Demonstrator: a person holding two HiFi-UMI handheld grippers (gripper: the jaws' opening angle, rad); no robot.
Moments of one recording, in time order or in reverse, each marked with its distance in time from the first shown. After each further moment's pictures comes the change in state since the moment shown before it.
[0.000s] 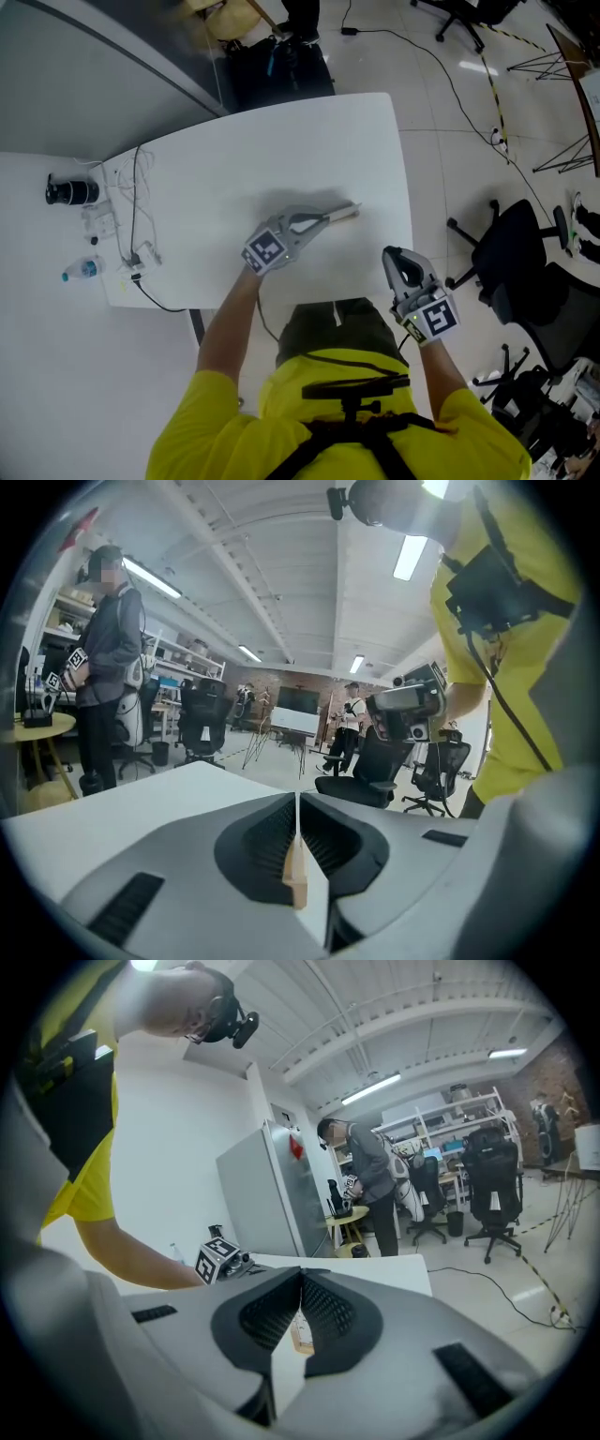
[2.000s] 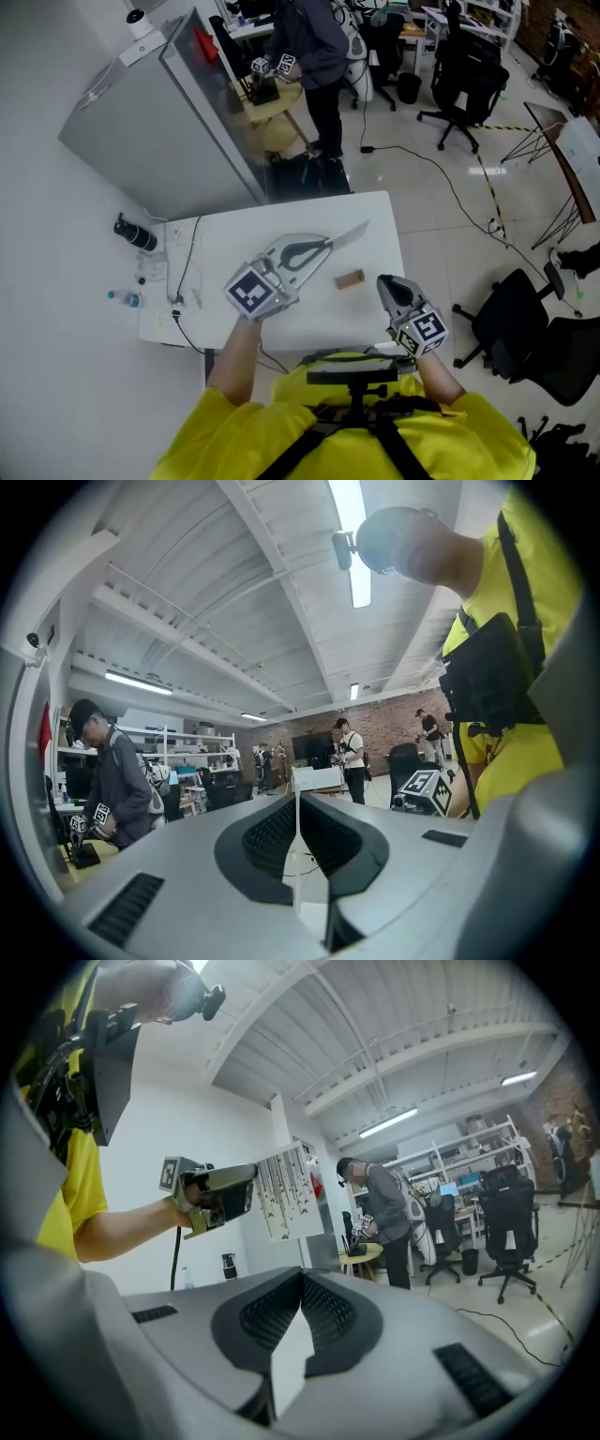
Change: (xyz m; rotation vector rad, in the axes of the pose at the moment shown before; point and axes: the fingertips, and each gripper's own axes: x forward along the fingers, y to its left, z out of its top) left arm -0.125 -0.098 0.321 0.295 -0.273 0.189; right arm -0.039 0.050 0.103 -0.095 -0.174 0.066
